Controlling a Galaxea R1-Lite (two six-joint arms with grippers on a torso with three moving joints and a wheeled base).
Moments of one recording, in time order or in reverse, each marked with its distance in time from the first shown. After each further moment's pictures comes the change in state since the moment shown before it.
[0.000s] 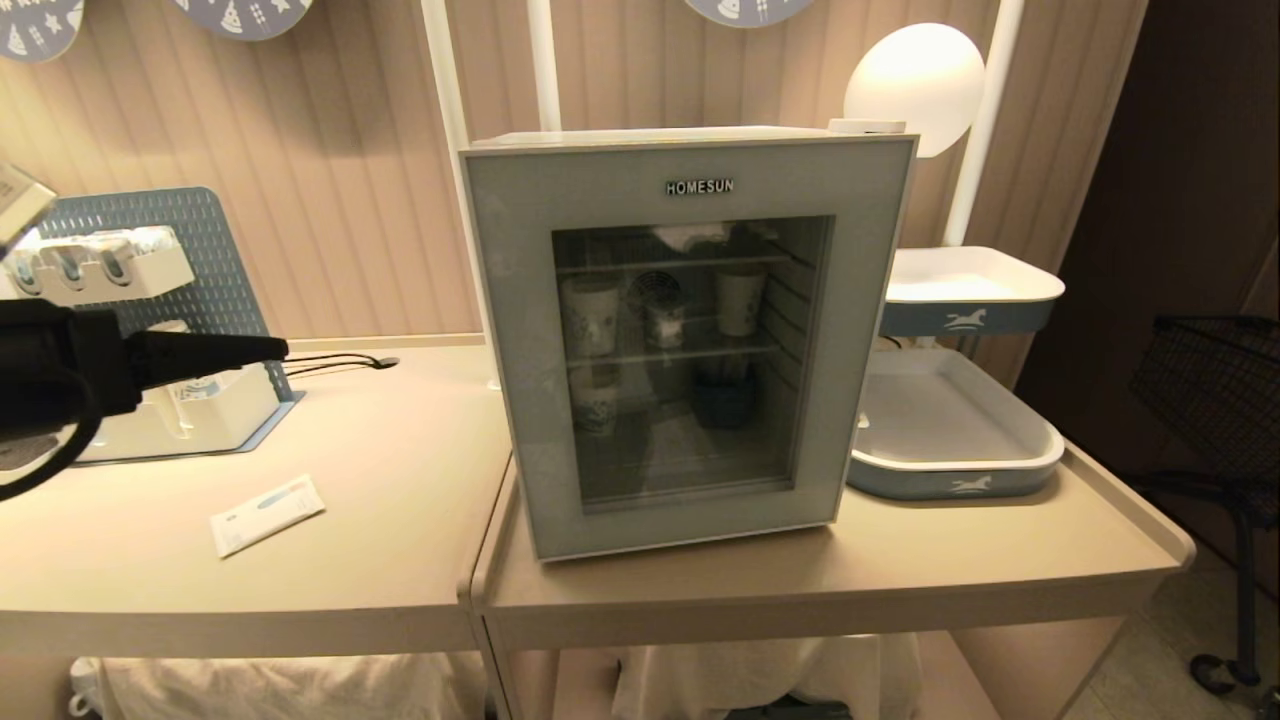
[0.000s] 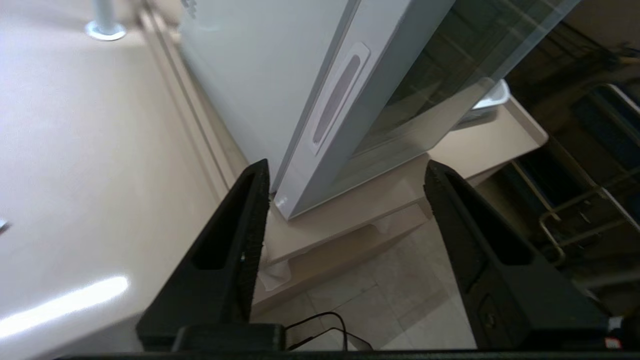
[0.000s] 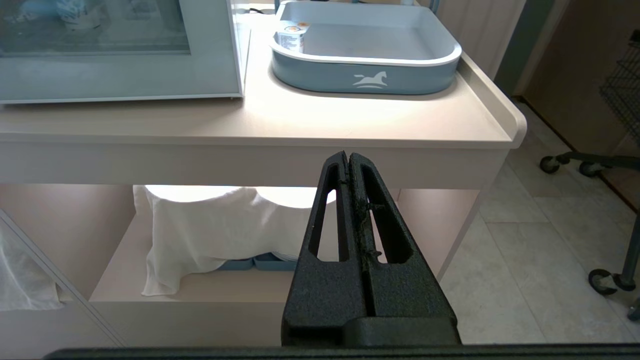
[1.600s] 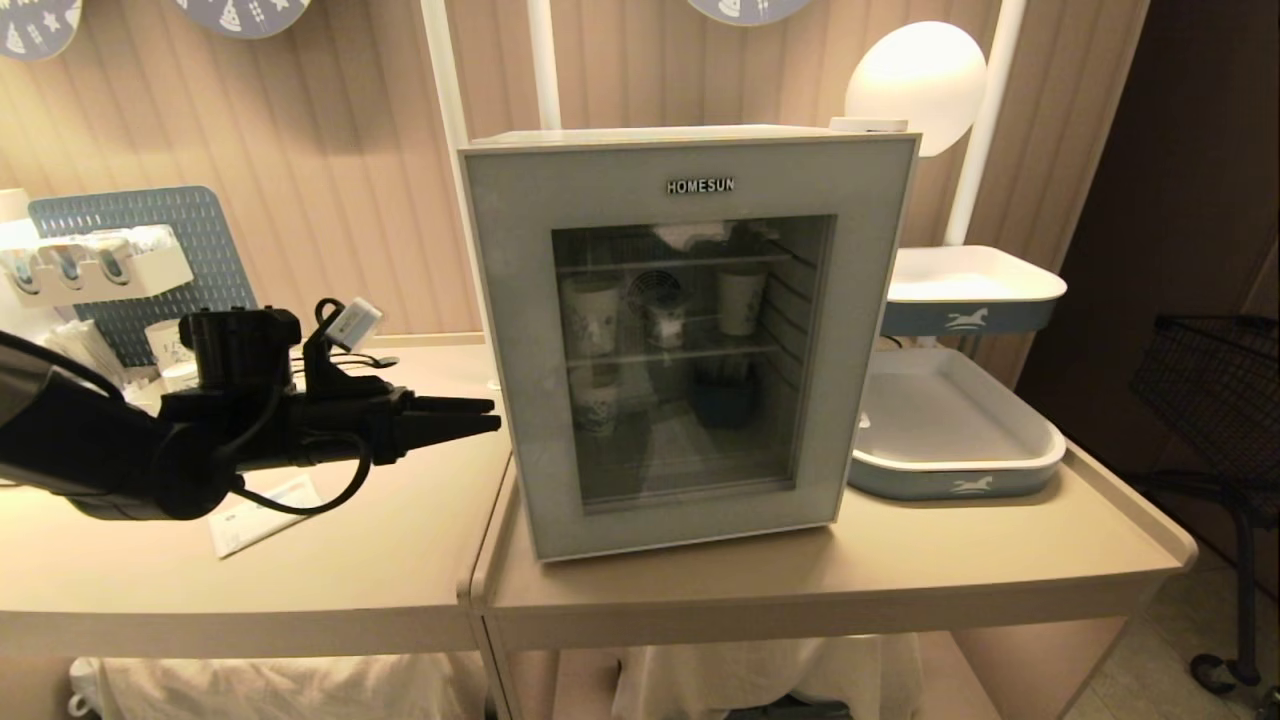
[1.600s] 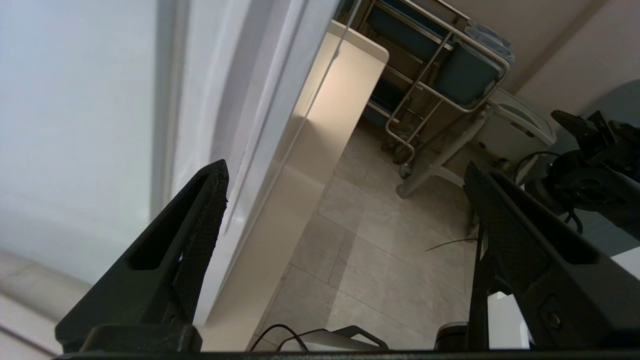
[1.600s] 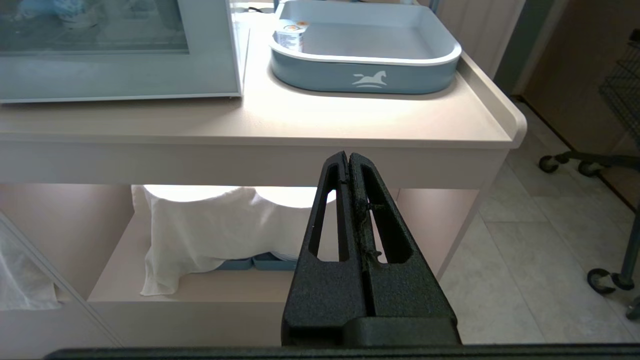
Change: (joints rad) left arm -0.231 0.610 0.070 -0.730 -0.460 -0.001; right arm 0.000 0.000 0.001 -0.001 -0.001 -0.002
